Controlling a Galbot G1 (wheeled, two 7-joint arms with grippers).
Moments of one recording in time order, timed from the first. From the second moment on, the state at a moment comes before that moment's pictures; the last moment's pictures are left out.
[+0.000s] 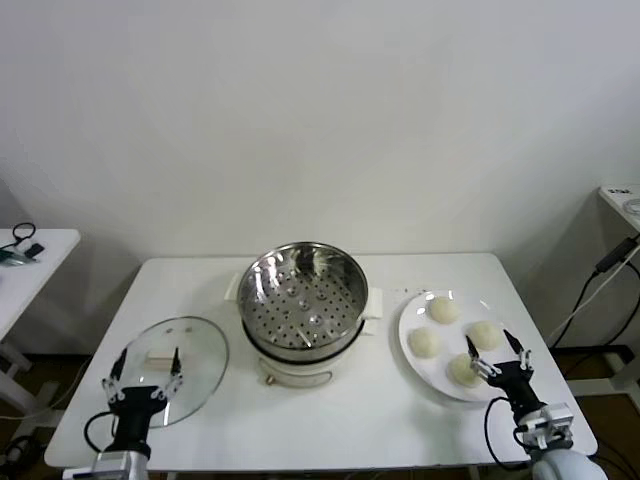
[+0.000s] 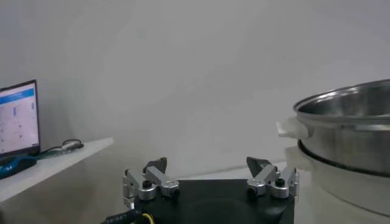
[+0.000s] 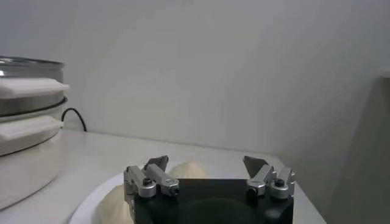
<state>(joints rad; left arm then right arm) 1.68 -1.52 -0.76 -2.03 0.05 -0.07 -0.03 -1.41 1.12 0.66 1.66 0.31 0.07 -0.20</state>
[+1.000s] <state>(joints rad) 1.64 -1.49 -0.77 -1.99 0.03 -0.05 -0.04 -0.43 0.64 -0.24 1.26 0.05 -0.18 -0.88</state>
